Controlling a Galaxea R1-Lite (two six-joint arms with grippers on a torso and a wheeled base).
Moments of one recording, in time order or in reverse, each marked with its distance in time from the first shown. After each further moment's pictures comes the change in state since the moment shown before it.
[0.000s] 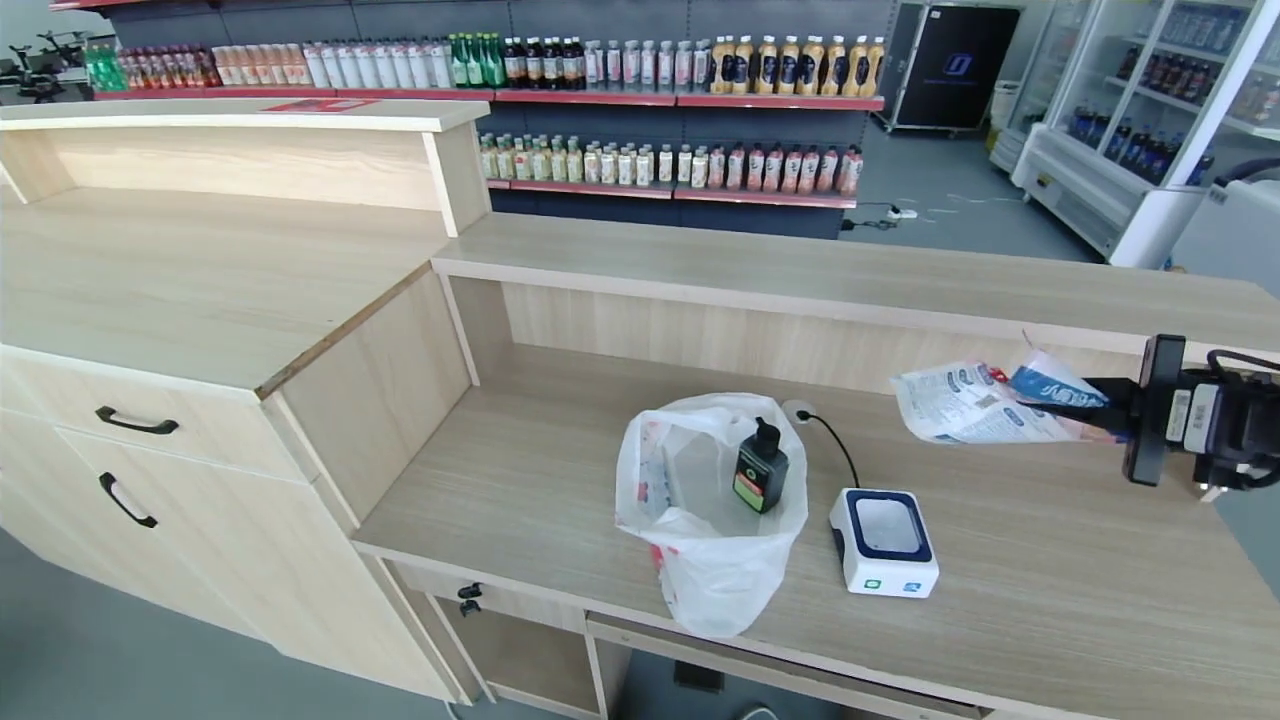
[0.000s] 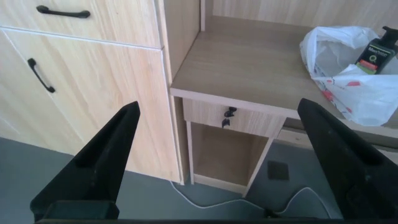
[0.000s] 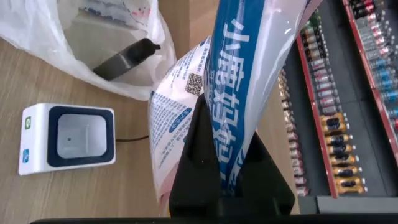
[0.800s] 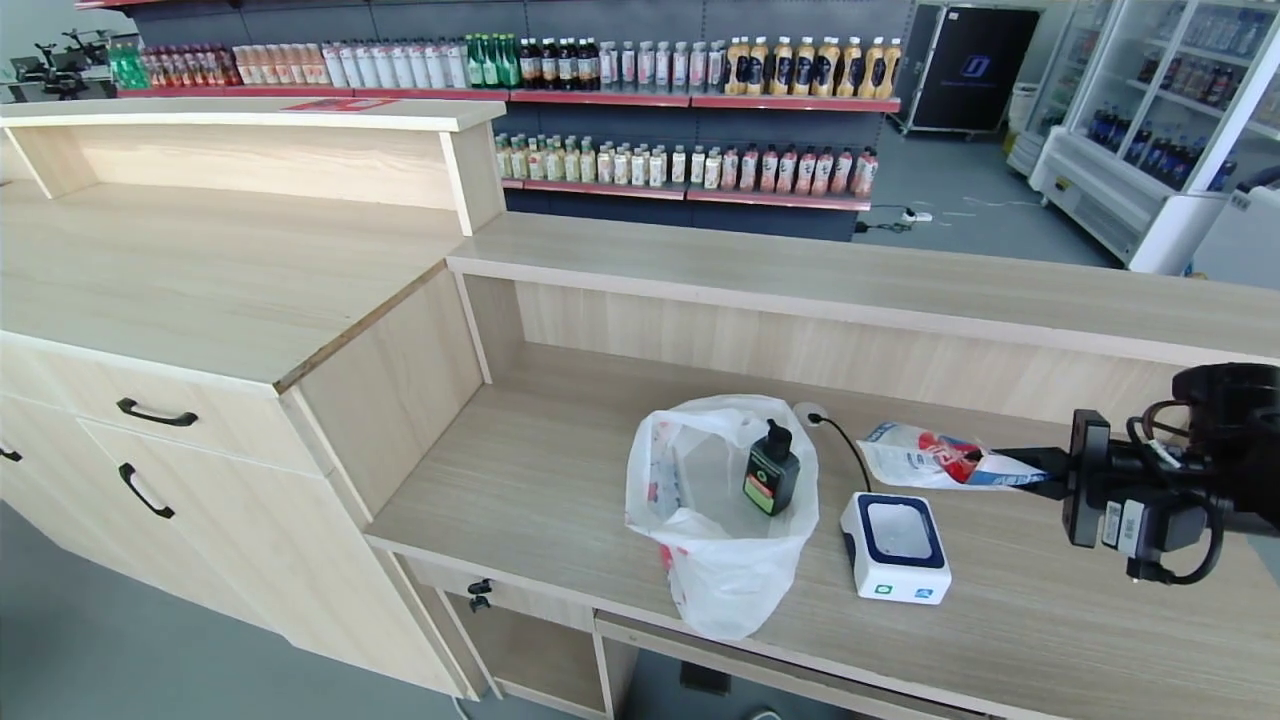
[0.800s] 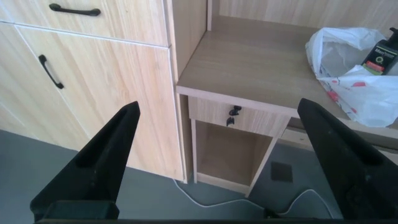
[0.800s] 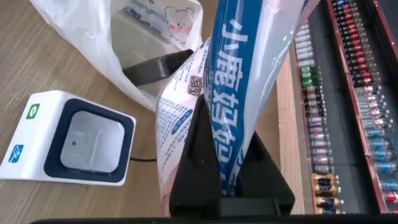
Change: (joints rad) left arm 0.000 0.000 0.000 0.000 0.000 0.000; right arm 0.017 0.224 0.034 0.002 0.100 -0.391
